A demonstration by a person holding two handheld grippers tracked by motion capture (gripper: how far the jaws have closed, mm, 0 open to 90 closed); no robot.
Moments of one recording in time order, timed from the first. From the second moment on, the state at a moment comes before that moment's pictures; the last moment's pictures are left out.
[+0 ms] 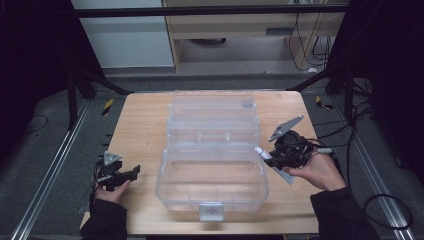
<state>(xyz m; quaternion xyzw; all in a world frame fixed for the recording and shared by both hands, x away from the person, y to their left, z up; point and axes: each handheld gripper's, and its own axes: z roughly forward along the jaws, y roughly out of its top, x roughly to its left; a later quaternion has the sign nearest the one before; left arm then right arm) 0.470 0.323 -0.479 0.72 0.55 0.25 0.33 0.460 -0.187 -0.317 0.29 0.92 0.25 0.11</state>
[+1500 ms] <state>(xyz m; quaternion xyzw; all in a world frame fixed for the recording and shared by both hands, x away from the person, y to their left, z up) 0.470 0.326 -0.479 0.72 0.55 0.25 0.33 0.475 -0.077 -0.378 0.07 0.98 0.16 0.03</state>
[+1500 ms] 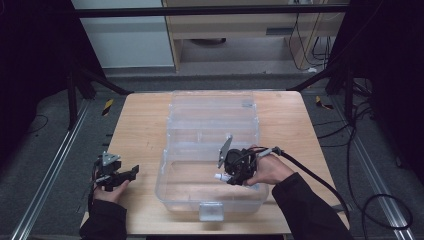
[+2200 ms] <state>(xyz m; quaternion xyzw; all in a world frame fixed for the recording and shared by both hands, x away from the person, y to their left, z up) 0.470 0.327 -0.479 0.72 0.55 0.25 0.33 0.478 -0.075 -0.419 0.04 0.99 0.11 0.01</state>
